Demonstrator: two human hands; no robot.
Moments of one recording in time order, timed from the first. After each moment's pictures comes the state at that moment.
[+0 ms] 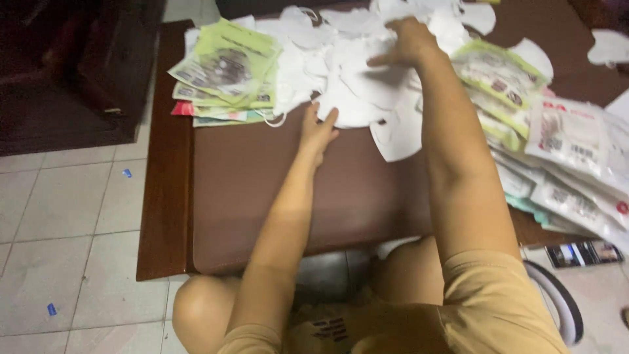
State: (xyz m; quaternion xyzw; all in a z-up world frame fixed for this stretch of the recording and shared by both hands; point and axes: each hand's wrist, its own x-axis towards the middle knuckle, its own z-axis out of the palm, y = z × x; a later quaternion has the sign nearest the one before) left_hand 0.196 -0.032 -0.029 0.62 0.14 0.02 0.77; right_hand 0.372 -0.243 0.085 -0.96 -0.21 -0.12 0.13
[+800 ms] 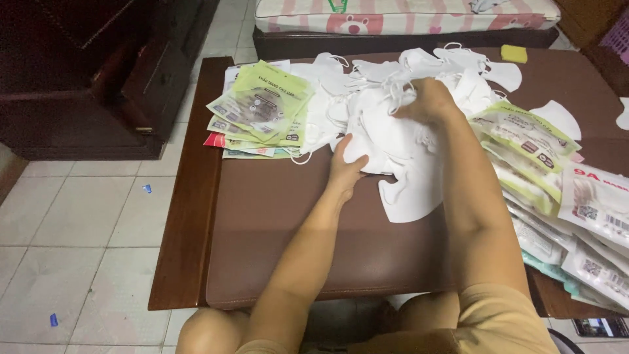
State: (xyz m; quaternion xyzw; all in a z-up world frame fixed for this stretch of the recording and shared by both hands) left_hand 0.195 -0.040 -0.005 0.49 0.11 0.03 0.86; right_hand 0.370 -0.220 0.082 -0.97 -0.10 -0.02 0.22
